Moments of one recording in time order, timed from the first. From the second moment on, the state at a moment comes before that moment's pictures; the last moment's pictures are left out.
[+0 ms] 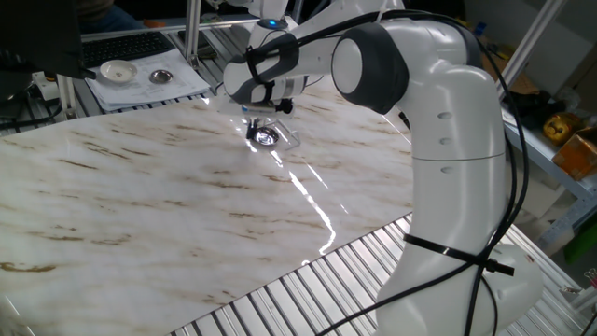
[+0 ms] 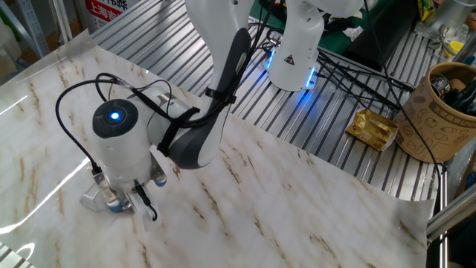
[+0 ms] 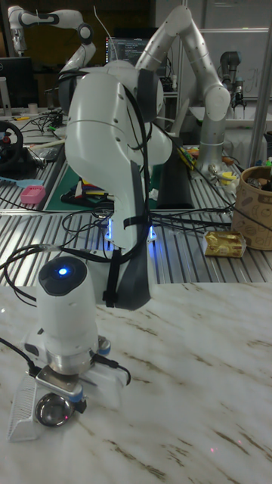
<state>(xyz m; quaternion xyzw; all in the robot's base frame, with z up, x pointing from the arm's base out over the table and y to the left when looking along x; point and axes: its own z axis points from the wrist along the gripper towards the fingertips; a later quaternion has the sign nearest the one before) 0.664 -0.093 0.072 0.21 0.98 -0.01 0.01</state>
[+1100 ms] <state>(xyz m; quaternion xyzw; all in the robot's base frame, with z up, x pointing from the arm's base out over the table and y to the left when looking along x) 0.664 -0.098 0.063 0.19 0.98 -0.04 0.01</state>
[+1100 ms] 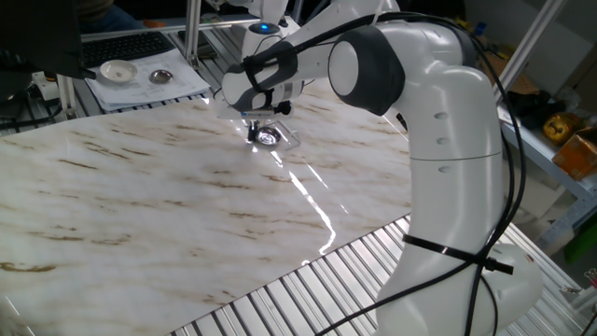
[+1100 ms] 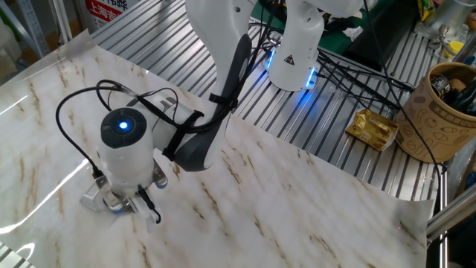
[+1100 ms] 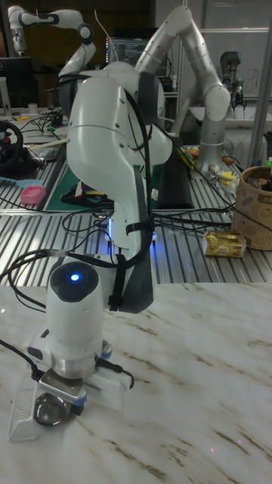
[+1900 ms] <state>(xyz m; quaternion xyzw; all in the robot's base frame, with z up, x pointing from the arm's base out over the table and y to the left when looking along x) 0.666 -0.126 0.067 0.16 0.99 -0.04 0.01</state>
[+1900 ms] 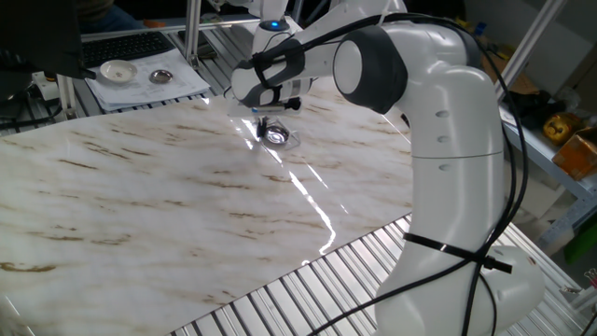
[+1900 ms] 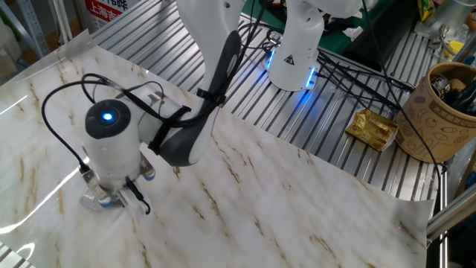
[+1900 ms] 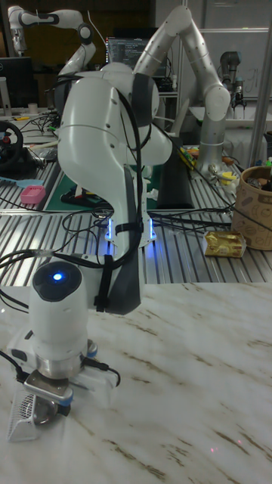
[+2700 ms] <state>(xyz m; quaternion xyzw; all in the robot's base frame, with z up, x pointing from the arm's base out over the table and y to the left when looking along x) 0.667 -0.128 0.071 0.17 0.99 -0.03 0.01</state>
